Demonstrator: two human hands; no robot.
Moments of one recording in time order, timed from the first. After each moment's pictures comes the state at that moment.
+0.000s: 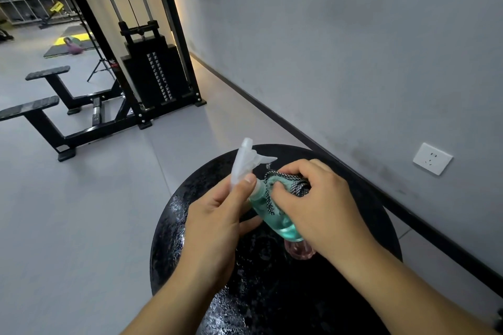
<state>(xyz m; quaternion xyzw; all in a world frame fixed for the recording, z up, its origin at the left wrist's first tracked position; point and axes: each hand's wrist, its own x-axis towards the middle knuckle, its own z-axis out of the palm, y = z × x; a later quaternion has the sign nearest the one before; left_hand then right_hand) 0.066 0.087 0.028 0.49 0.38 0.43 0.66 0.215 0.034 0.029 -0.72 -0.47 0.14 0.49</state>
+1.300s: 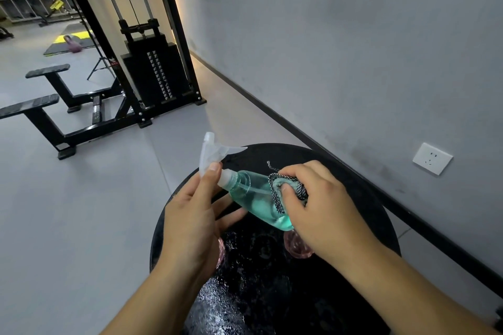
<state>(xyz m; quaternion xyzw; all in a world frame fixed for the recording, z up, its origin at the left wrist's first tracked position) 0.052 0.103 0.034 0.39 0.42 0.49 0.66 0.227 0.032 0.014 -0.72 -0.55 0.12 0.41</state>
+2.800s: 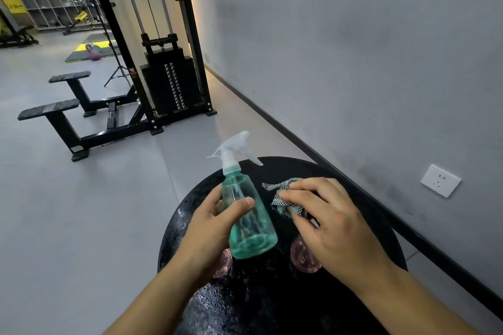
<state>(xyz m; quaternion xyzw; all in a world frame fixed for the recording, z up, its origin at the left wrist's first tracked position) 0.029 0.120 0.003 0.52 0.40 0.38 0.66 0.224 0.021 0.015 -0.59 -0.69 -0.09 0.42</state>
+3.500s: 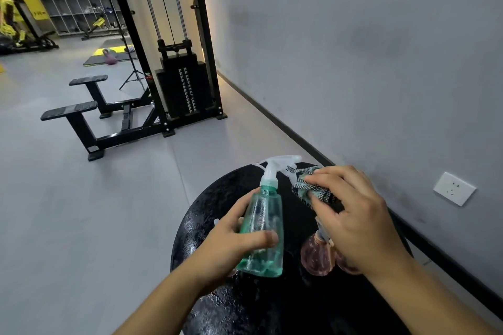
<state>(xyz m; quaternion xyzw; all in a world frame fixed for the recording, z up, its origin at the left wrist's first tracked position) 0.008 0.106 0.008 0.60 0.36 0.25 0.67 0.227 0.028 0.025 -0.60 -0.63 -0.10 0.48</state>
